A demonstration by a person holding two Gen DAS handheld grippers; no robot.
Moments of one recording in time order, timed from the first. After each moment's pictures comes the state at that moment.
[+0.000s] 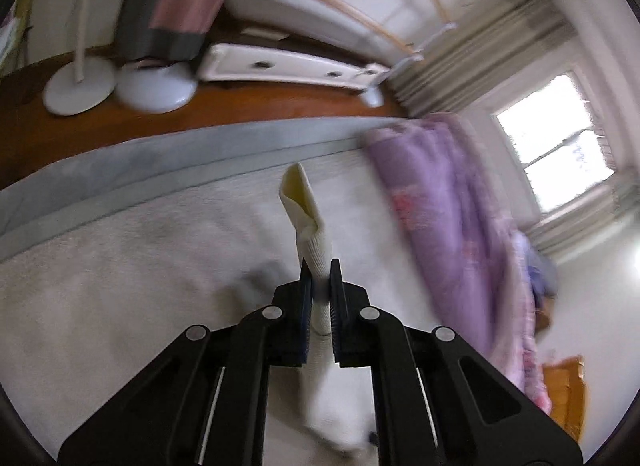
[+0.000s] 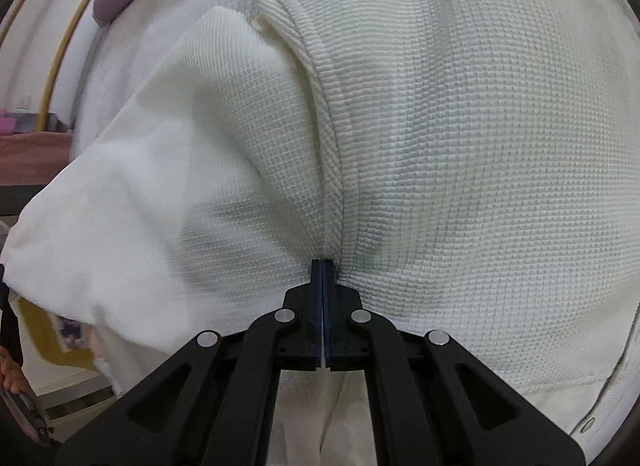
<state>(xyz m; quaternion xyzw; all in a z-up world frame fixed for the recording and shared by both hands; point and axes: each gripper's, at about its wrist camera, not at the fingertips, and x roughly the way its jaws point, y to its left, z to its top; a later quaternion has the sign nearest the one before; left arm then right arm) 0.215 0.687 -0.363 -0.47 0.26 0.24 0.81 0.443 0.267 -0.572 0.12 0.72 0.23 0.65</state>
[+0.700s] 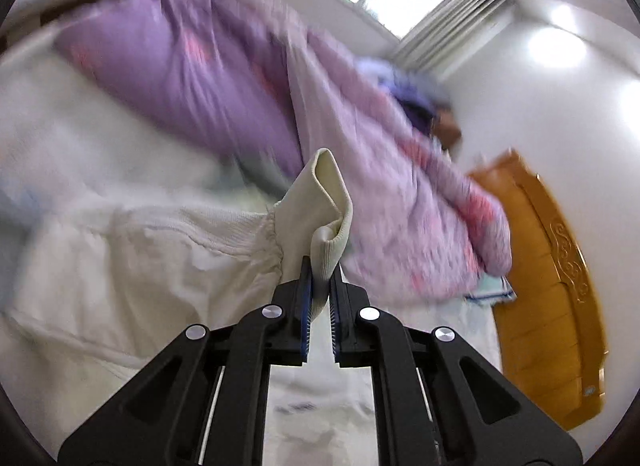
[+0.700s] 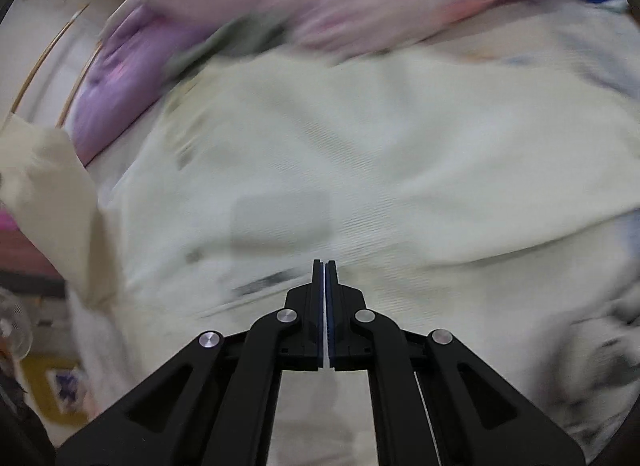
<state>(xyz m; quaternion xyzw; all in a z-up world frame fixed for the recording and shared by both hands) 0.452 0.192 -0.361 -0.33 0.39 -0.06 0.86 0.398 -0.174 -0.465 0.16 0.60 0.06 0.79</state>
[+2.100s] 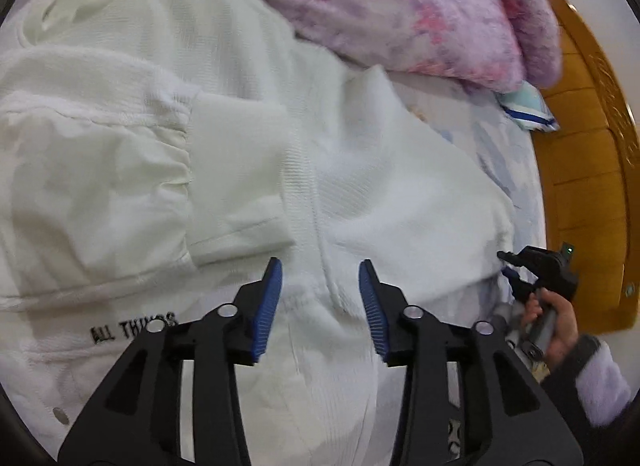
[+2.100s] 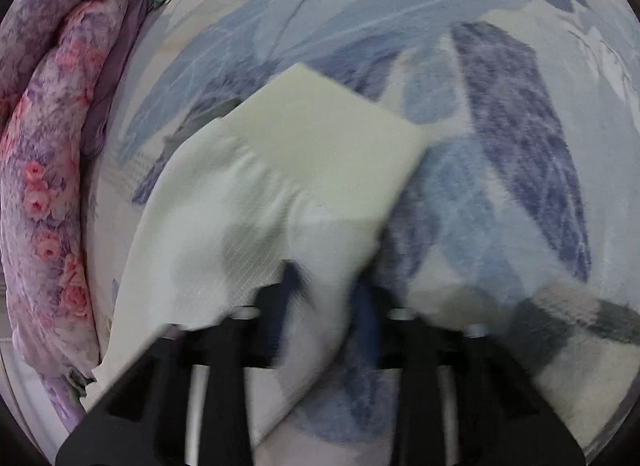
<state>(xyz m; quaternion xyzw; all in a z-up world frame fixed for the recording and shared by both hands) 0.475 -0.027 -0.522 -0.20 0.61 -0.17 0.75 0.397 -0.552 -0.566 0.43 0.50 -0.28 0.70</state>
